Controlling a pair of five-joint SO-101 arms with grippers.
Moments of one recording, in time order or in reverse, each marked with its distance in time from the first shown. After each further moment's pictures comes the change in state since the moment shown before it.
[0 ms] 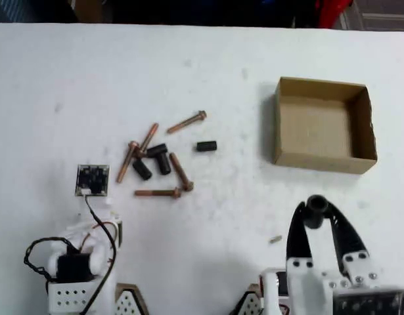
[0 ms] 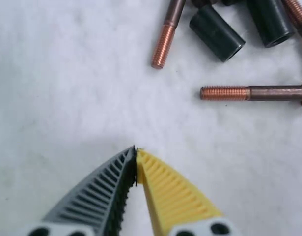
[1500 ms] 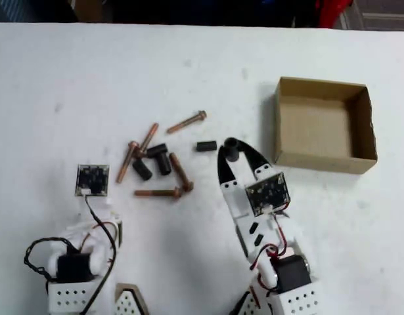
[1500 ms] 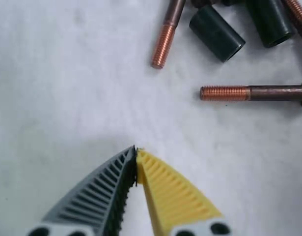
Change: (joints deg) left arm 0.0 0.0 0.0 0.0 0.0; right arm -20.3 -7.3 72.5 -71.5 -1.8
